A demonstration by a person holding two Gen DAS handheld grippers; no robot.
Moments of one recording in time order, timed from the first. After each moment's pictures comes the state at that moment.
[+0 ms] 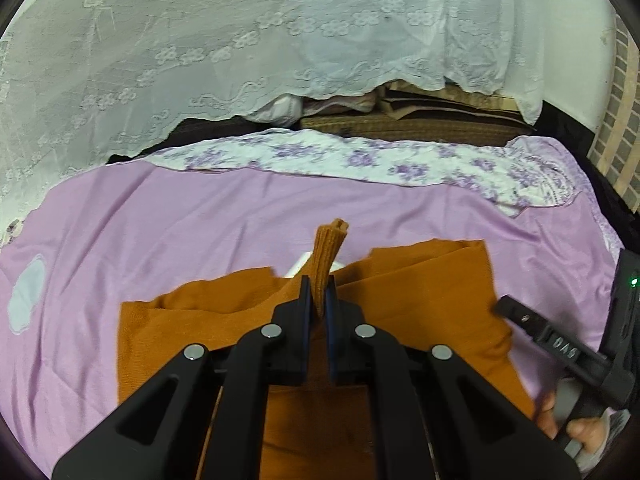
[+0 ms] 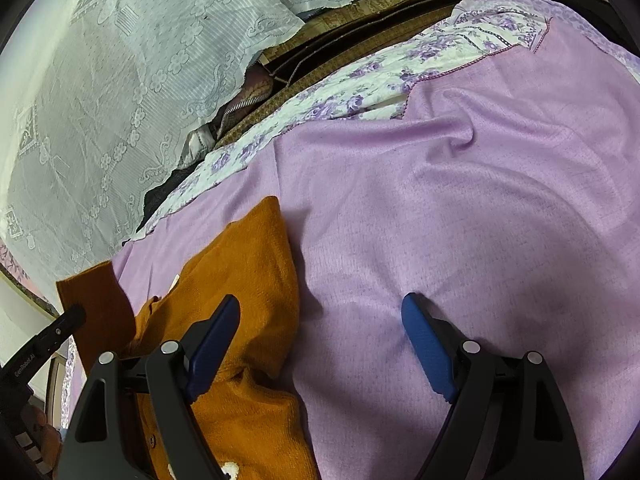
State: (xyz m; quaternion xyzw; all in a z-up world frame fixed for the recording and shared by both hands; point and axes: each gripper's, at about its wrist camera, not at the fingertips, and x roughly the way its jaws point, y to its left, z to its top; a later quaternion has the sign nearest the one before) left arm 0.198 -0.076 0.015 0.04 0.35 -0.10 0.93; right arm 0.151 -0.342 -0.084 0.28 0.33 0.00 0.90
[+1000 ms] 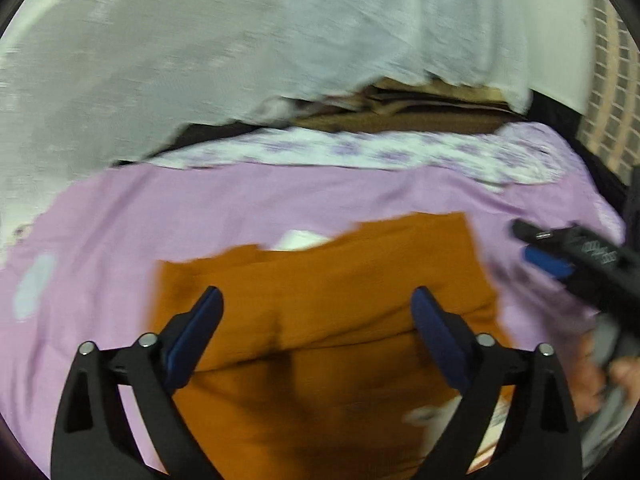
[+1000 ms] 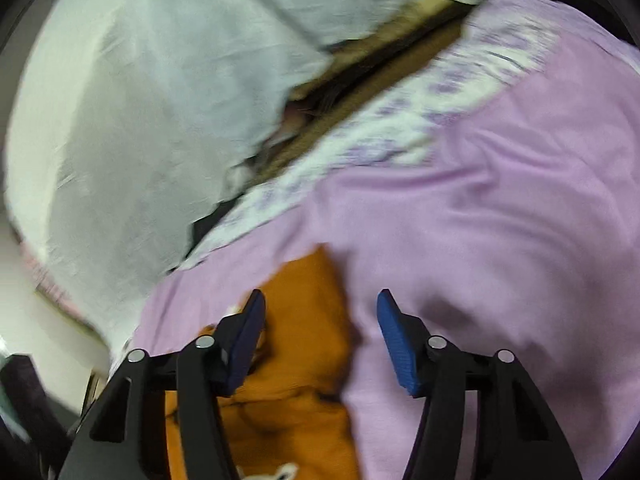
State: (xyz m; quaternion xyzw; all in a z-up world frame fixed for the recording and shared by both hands) left arm 0.152 -0.061 0.004 0.07 0.33 -0.07 0.94; right arm 0.136 -0.343 -0.051 0.32 0.27 0.08 0.90
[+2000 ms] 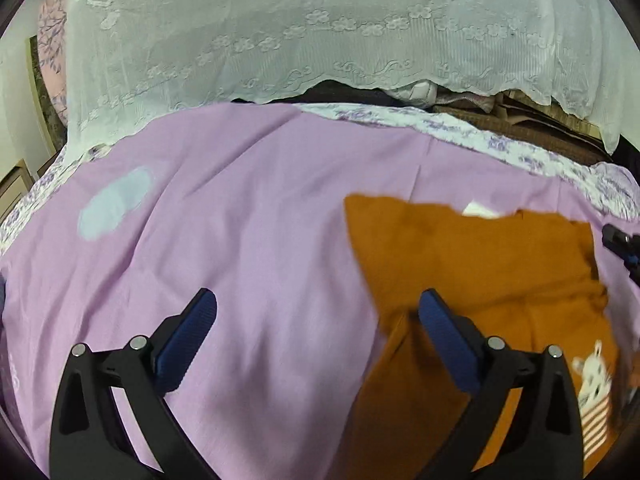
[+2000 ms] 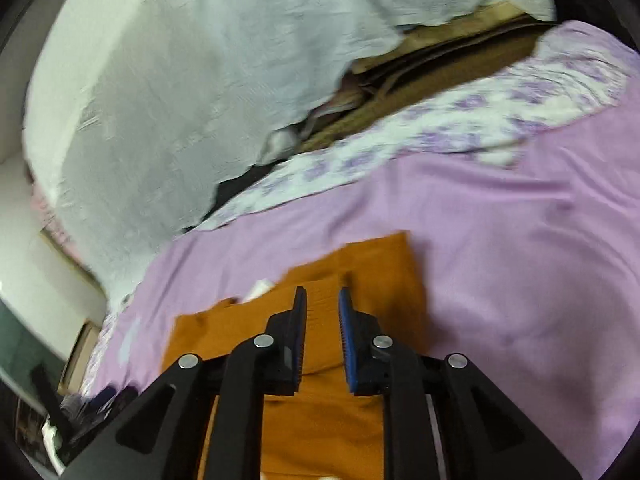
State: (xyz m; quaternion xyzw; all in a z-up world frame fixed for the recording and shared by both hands) left arm 0.157 0.064 -0.018 0.00 0.36 0.06 0.93; right arm 0.165 -0.296 -0.041 0.25 0.30 0.13 0.91
